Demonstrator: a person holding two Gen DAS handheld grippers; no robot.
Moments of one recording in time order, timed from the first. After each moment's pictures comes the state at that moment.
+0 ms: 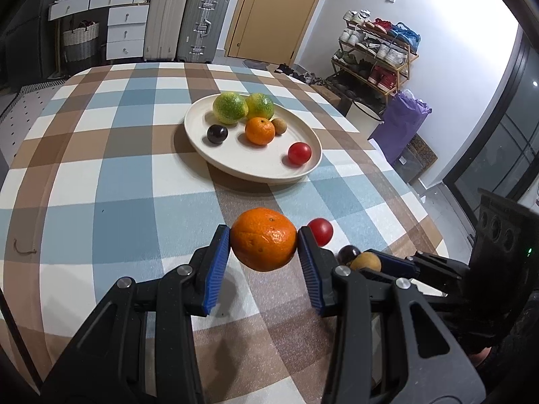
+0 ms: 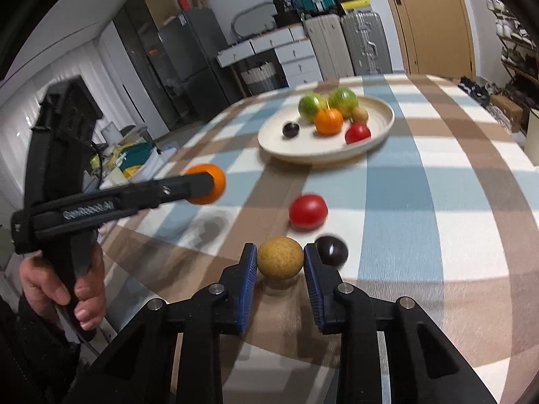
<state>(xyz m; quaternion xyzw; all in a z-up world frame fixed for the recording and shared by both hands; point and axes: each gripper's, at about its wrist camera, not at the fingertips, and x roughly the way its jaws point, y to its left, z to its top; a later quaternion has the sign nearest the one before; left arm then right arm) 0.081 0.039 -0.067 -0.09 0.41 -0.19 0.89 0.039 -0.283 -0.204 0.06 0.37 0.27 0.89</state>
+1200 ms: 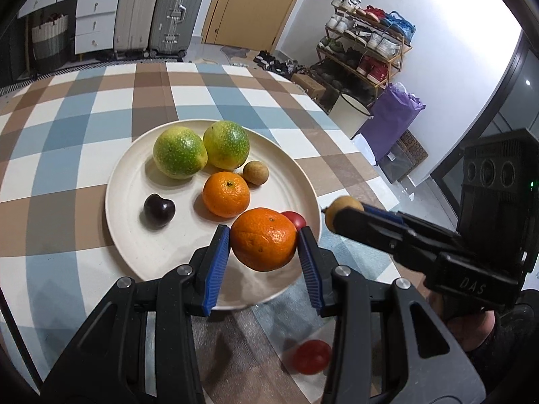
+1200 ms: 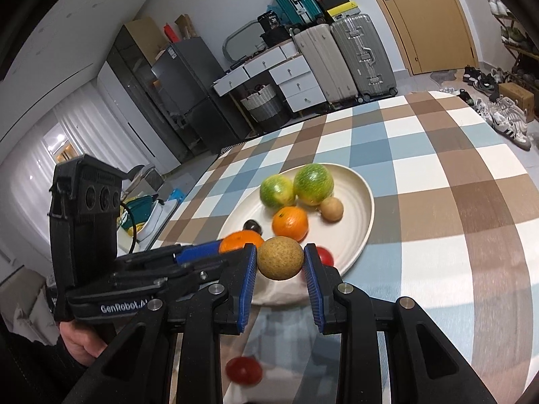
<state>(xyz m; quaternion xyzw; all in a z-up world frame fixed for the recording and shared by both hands) 0.238 -0.023 -0.079 -0.09 0.44 -0.24 0.86 0.190 -0.324 -0.172 0.14 0.36 0.29 0.88</state>
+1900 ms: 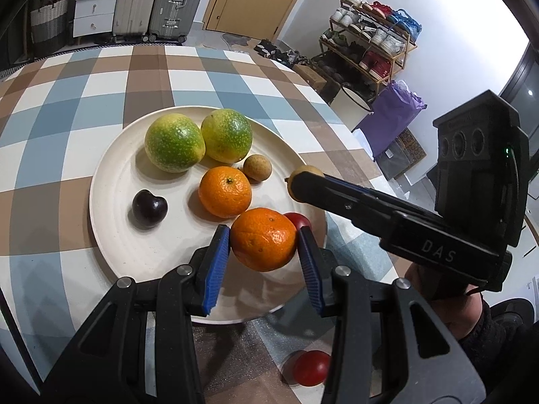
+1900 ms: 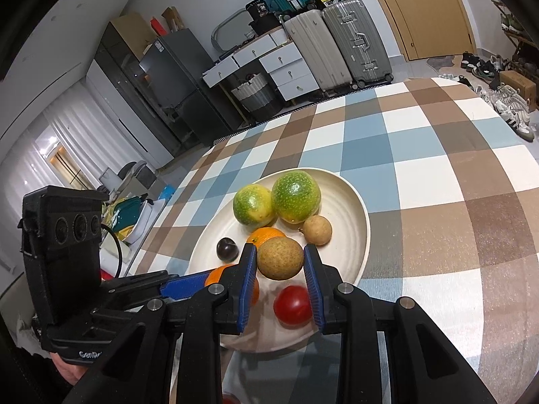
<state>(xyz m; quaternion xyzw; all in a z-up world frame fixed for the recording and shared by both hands) 0.253 -0.026 -0.091 -0.11 0.46 -0.24 0.84 0.242 -0.316 -0.186 0.14 0.39 0.28 0.87</state>
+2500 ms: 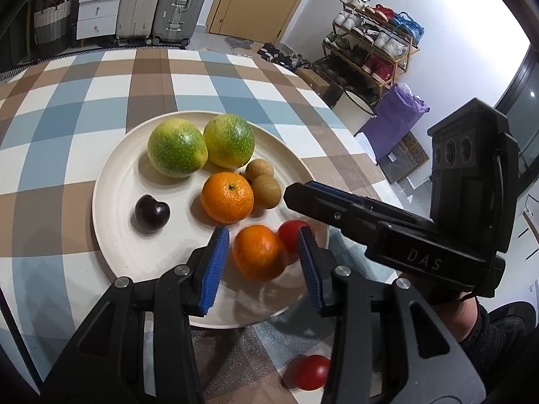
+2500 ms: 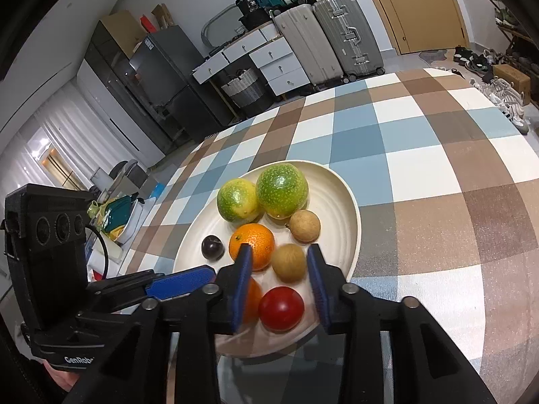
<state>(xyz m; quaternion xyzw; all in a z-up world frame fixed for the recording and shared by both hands) 0.254 -0.027 -0.088 -0.11 0.45 -0.24 0.85 0.248 -0.317 -0.196 0.14 0.40 0.26 0.87</state>
